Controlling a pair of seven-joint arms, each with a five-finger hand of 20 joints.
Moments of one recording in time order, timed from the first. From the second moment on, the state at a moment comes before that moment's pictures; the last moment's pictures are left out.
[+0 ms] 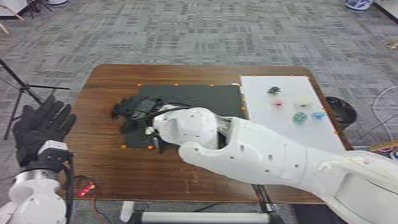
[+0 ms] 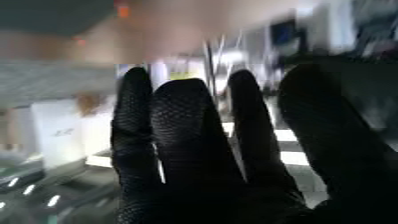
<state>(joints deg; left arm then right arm) 123.5 -59.3 -101.8 -117.1 17.3 17.1 21.6 -38.4 -73.3 13.8 -95.0 -115.1 -9.0 19.6</state>
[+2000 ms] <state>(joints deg) 108.5 -53.1 -91.4 -112.1 16.7 6.3 12.0 -77.5 -43.2 63.8 -105.0 -117.3 -24.1 50.8</state>
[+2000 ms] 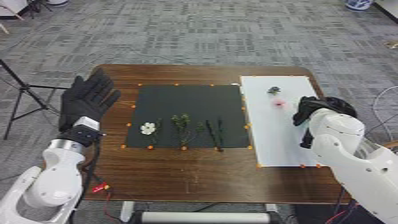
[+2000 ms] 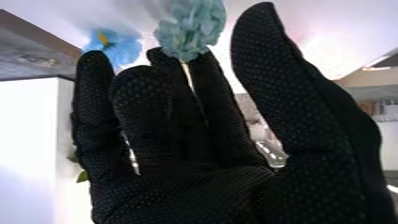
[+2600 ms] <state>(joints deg) 111.4 -53.6 -94.3 -113.7 16.6 6.5 12.9 -80.0 -42.6 64.6 -104.7 -120.8 -24.0 50.1</state>
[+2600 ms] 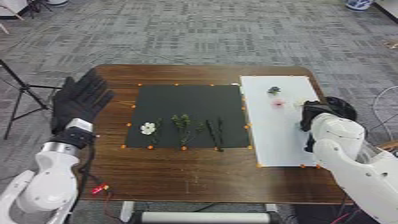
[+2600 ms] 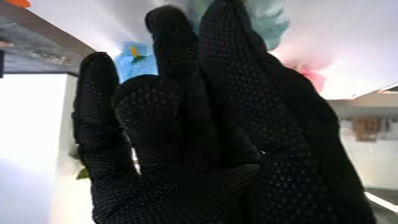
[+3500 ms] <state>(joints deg) 124.0 -61.3 -103.1 -115.3 17.2 8.7 16.3 -65.3 -50.4 47.7 -108.3 -118.0 -5.8 43.3</state>
